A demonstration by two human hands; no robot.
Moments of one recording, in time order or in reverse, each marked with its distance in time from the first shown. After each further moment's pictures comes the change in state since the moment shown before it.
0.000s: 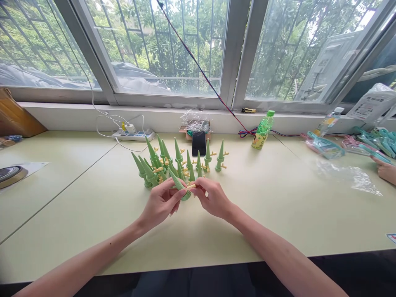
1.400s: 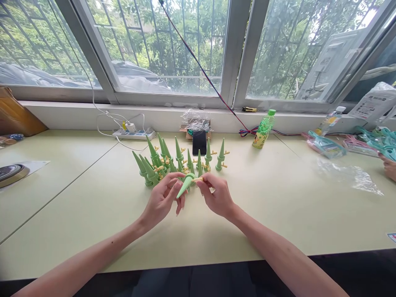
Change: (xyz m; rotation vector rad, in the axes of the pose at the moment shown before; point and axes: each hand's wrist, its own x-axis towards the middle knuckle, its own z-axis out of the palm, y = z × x) left_hand -0.001 -0.002 0.004 -0.102 -0.004 -0.041; right_hand -0.003 -0.003 0.000 0.080 0.200 0.045
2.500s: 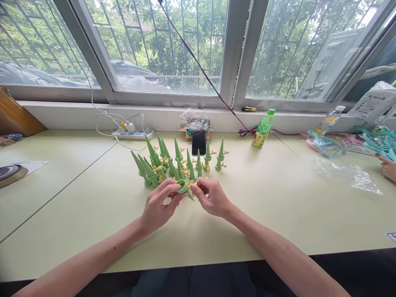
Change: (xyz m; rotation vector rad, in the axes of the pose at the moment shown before) left_hand -0.001 -0.016 -0.008 0.604 0.103 0.602; right_hand 0.002 -0.006 0.002 0.115 -0.229 0.153
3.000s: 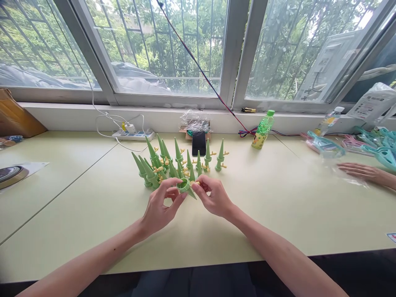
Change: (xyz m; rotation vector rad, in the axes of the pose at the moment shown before) left_hand 0.002 0.008 0.001 -0.062 -0.028 -0.123; right_hand 0.000 0.004 -0.003 0.061 0.044 -0.034
